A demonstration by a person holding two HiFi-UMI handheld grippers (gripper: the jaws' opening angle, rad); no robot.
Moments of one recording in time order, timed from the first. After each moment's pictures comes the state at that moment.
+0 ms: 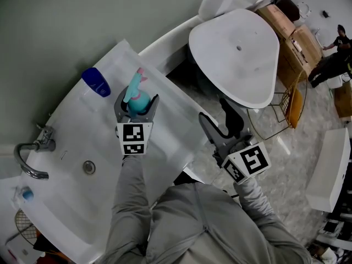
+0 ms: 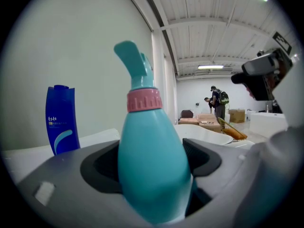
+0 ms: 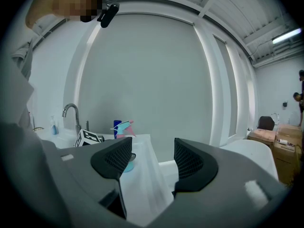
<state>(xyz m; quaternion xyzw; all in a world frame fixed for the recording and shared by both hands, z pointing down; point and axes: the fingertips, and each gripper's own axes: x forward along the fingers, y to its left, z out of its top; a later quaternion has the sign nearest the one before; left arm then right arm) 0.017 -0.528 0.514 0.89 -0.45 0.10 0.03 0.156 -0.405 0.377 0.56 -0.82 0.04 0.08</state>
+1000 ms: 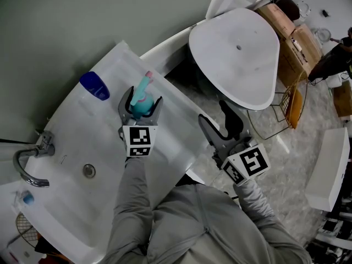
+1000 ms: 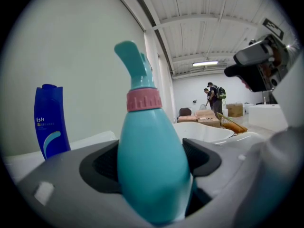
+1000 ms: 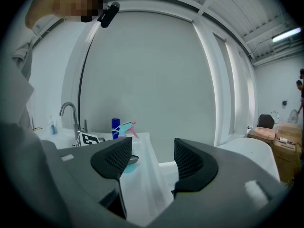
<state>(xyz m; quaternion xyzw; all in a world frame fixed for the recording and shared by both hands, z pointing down) 0.035 -0.533 0.522 0.89 -0.44 0.11 -0.01 0.158 -0.416 0.384 0.57 -0.82 0.05 0.08</state>
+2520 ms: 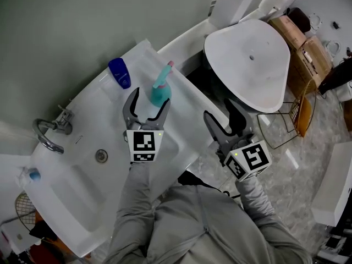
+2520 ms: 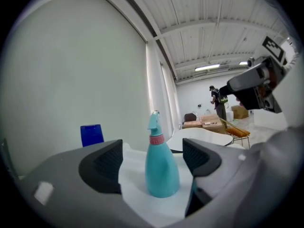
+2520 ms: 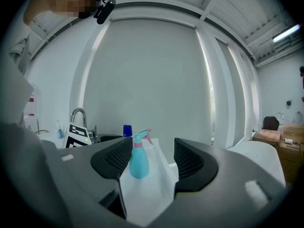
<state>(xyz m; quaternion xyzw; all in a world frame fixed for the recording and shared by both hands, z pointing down) -0.015 -0.471 0.450 0.88 -0.47 0.08 -0.04 0.125 -0.381 0.361 0.55 -0.83 0.04 0.06</state>
